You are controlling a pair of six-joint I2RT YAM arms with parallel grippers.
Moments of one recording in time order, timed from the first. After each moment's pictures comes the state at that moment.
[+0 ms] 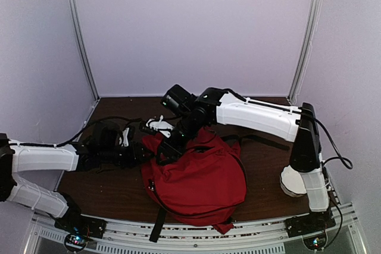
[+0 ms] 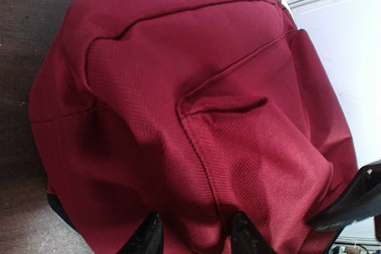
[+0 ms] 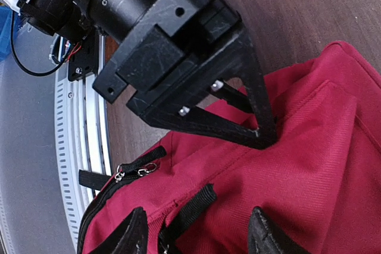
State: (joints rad) left arm -0.64 1.24 0.52 0.10 0.30 -0.89; right arm 1.04 2.17 2.09 -0.92 -0.40 -0.16
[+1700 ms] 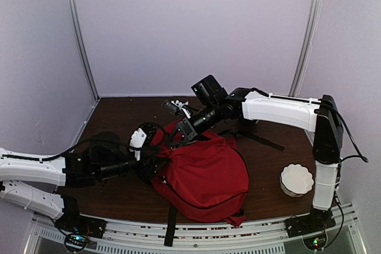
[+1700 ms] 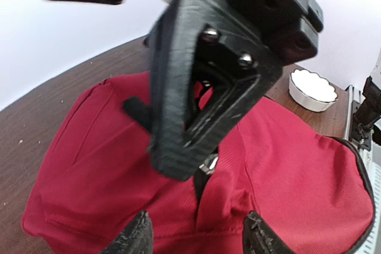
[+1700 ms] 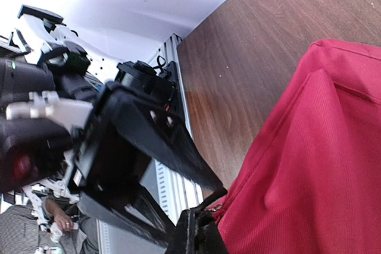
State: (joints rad) left arm -1.08 1.05 0.53 0.20 -0.14 -0.14; right arm 0.87 1.97 1.71 -0.49 -0.86 0.26
